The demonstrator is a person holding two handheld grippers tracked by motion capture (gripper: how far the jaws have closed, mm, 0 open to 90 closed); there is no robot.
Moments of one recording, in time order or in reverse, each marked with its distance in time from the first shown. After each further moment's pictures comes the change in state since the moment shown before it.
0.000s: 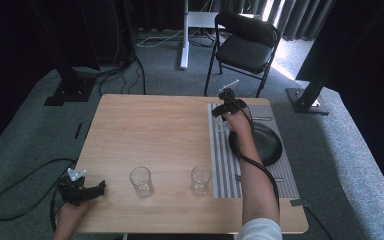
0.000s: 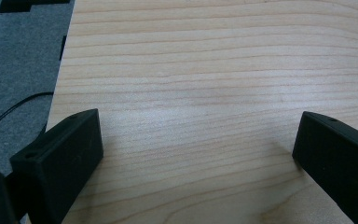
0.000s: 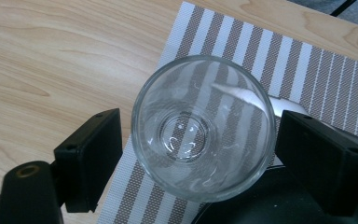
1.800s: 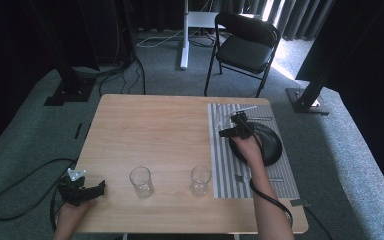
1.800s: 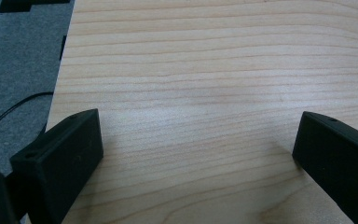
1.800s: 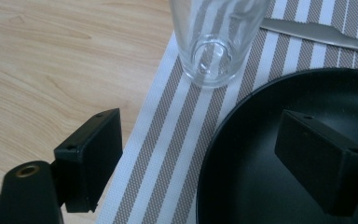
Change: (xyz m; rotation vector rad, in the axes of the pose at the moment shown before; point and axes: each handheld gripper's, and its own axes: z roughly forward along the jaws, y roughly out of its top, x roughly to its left) left arm 0.000 0.000 0.000 0.000 0.000 -0.001; right arm -0.003 -0.095 -0.025 -0.114 0.123 0.077
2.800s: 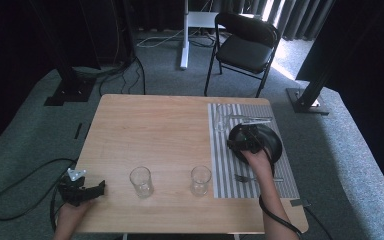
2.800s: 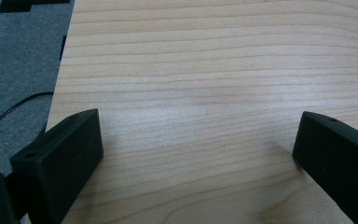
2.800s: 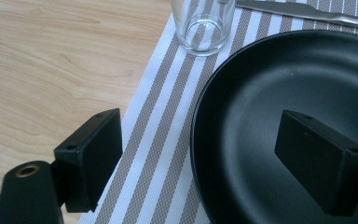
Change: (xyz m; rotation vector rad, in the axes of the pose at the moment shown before) left arm 0.000 0.000 0.000 0.000 0.000 0.000; right arm -0.007 -0.048 -0.035 -0.083 0.013 0.014
